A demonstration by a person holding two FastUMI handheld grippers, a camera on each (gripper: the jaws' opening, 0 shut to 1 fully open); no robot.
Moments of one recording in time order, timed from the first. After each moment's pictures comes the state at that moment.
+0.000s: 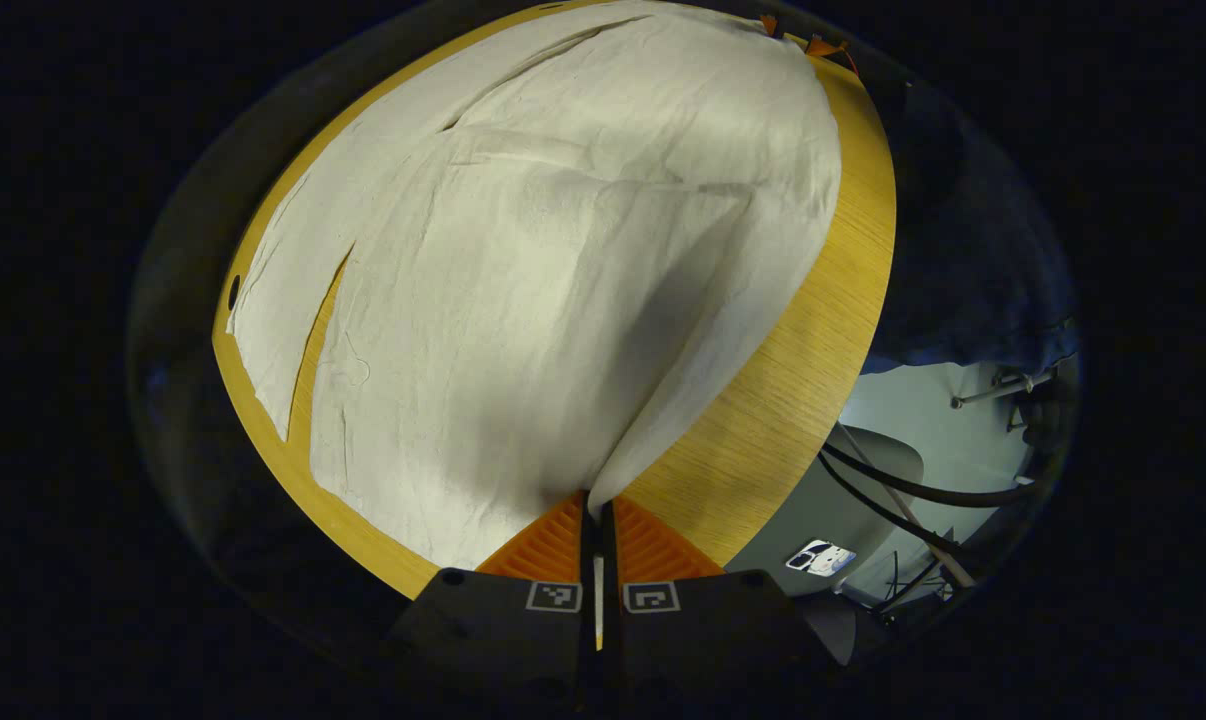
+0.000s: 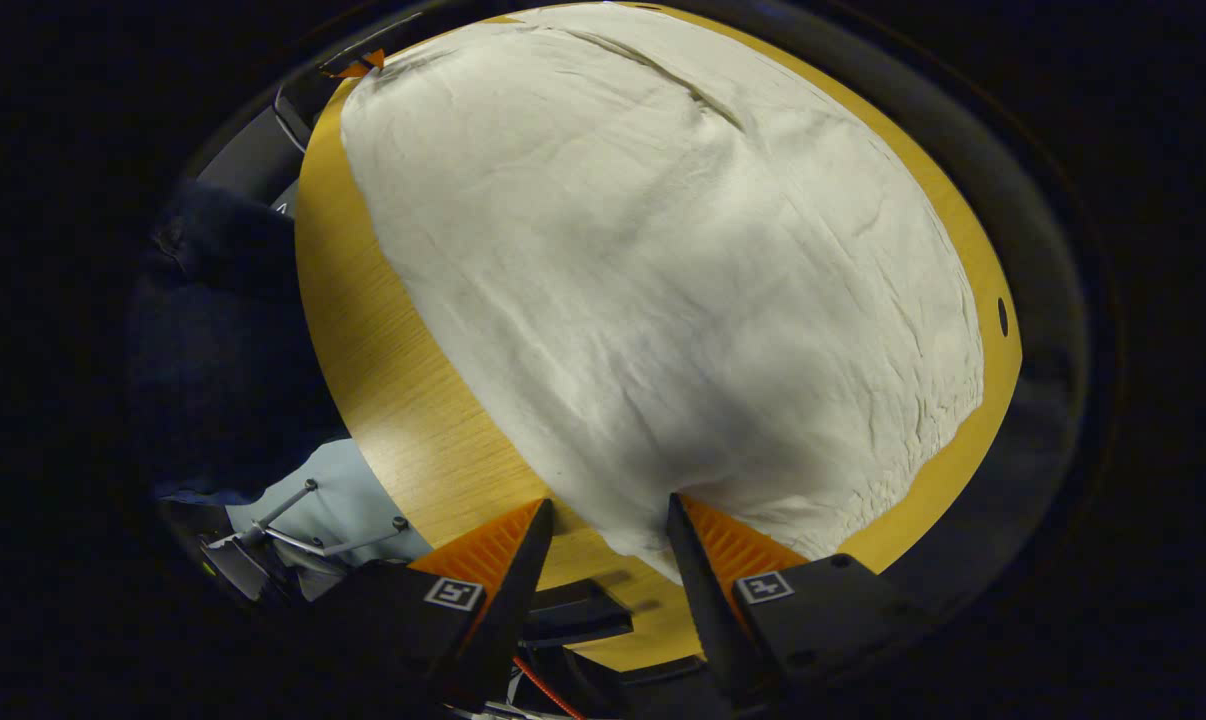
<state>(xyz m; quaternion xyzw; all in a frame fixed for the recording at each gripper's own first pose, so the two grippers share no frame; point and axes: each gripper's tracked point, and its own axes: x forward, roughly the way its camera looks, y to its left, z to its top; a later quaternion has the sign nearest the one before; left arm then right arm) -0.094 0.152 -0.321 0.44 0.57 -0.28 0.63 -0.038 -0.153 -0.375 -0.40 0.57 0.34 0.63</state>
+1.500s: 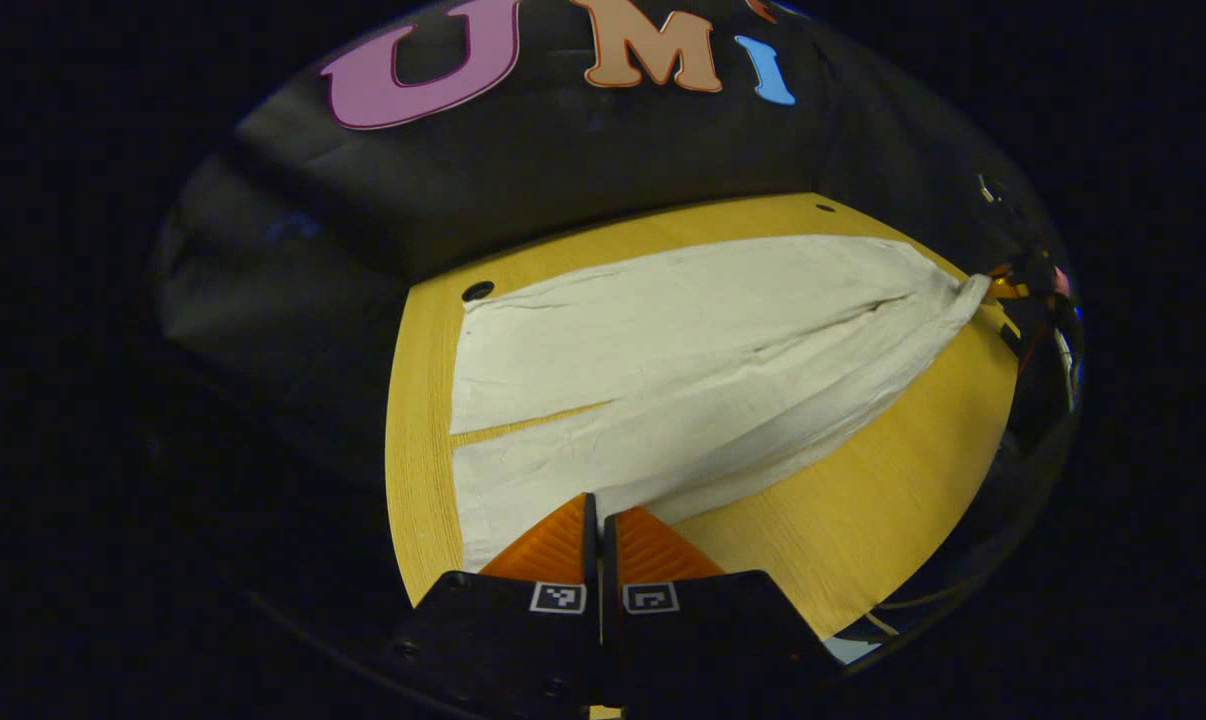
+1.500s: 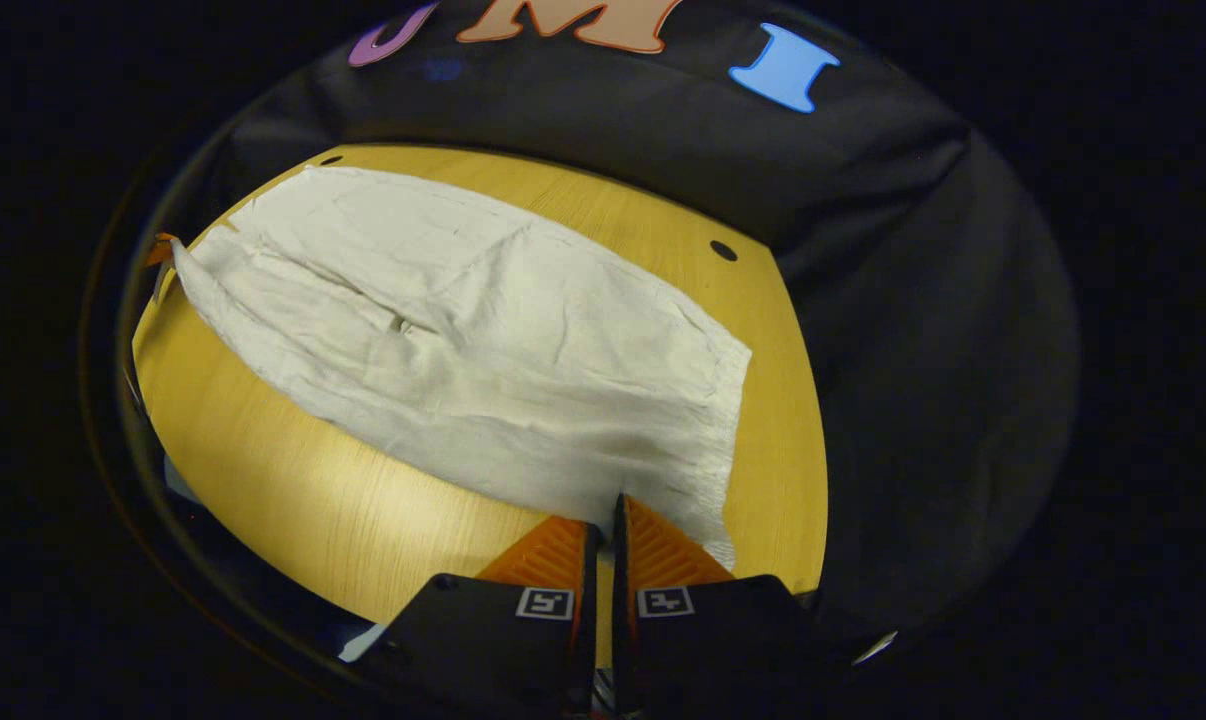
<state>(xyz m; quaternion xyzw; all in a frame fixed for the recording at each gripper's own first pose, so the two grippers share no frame) 0.028 0.147 -0.200 0.19 0.33 -0.12 0.92 0.035 -0.124 -0.273 -0.19 0.41 0.00 0.89</state>
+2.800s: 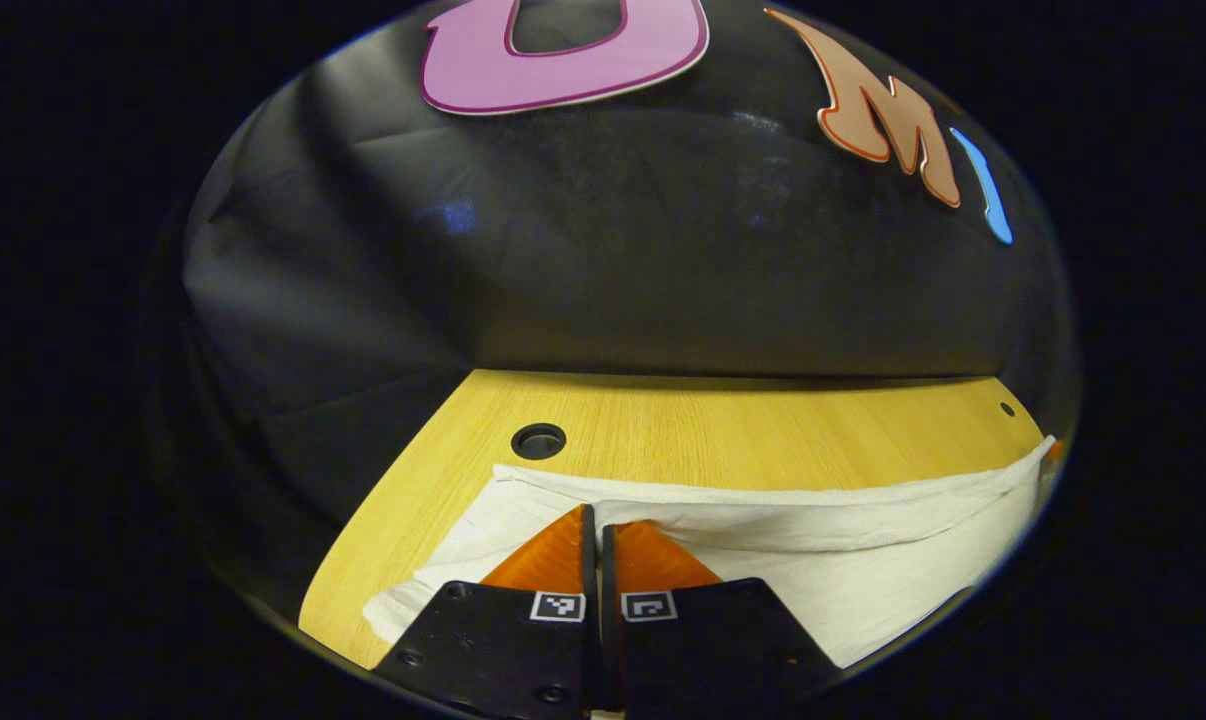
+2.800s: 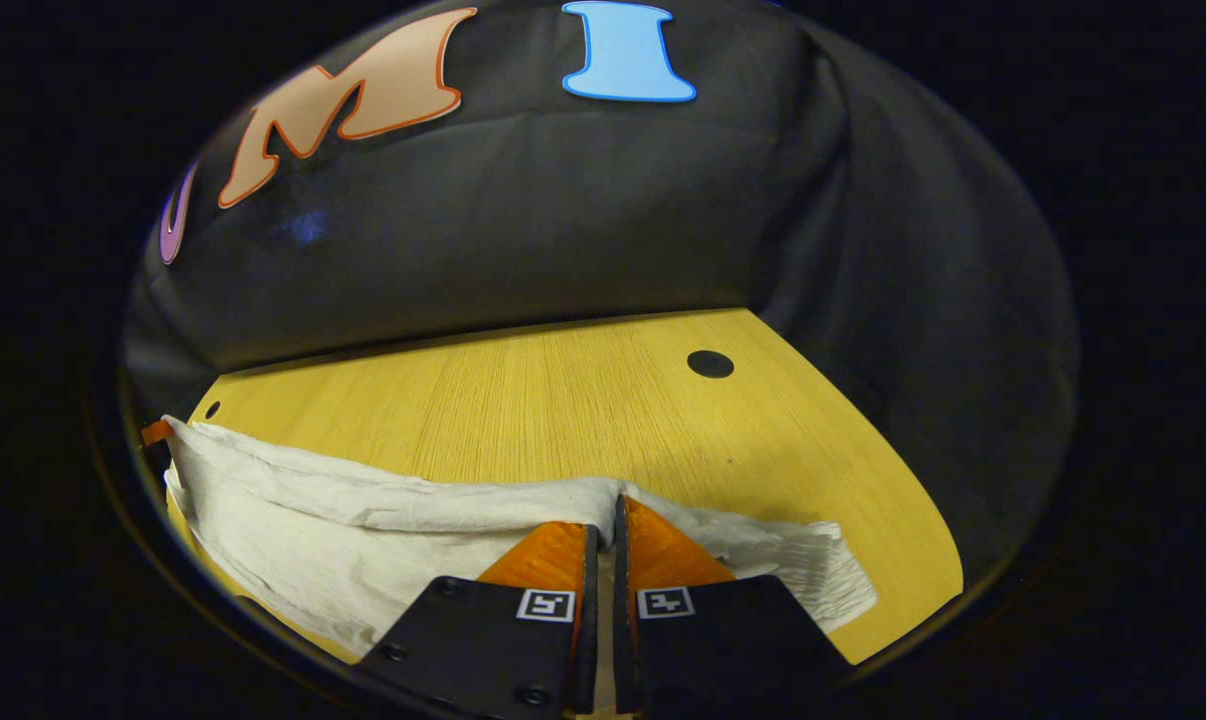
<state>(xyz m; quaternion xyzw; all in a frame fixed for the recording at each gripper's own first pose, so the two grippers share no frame) 0.329 0.123 -0.170 0.06 0.19 0.06 0.98 0.303 -0.083 -0.283 0.03 0.29 -0.06 0.95</state>
